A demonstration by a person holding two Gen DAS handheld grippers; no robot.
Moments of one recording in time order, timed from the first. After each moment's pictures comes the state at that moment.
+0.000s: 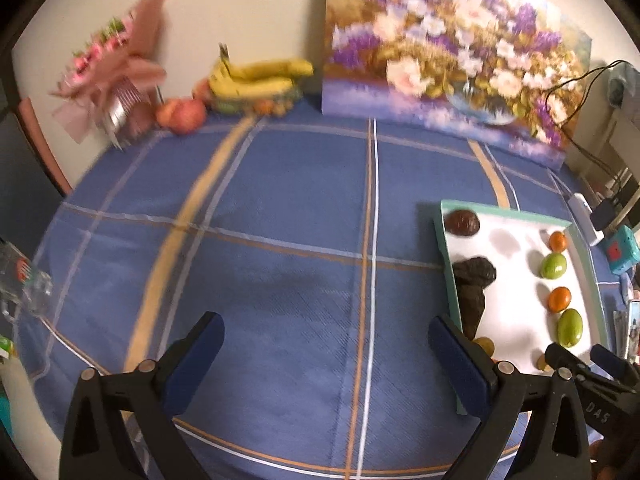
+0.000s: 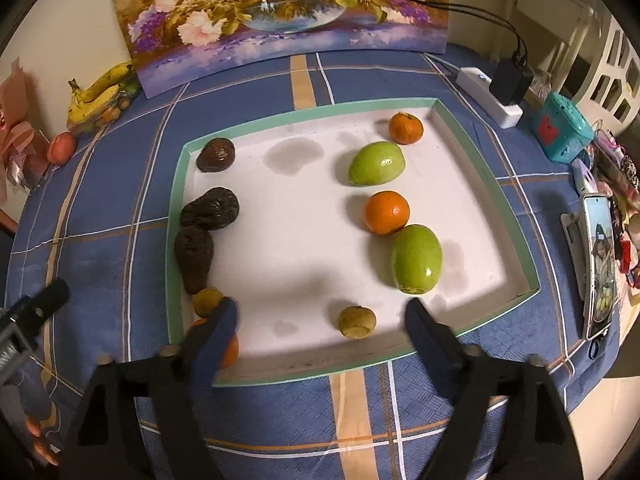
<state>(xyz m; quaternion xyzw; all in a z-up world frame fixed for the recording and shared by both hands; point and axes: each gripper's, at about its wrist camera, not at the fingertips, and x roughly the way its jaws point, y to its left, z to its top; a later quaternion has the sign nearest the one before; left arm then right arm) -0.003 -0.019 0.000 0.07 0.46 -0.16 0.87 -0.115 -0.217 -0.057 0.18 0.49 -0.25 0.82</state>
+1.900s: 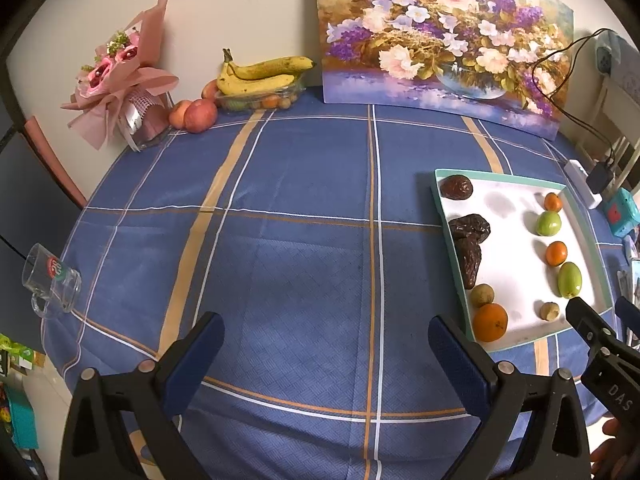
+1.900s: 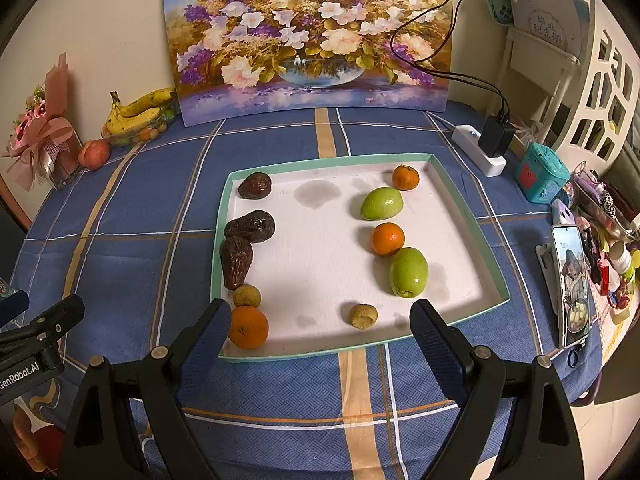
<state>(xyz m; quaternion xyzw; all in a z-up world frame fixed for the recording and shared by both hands) -0.039 -0.006 0.014 0.12 0.48 -0.16 0.86 -0.148 -0.176 -0.018 0.13 0.42 -0.25 0.86</state>
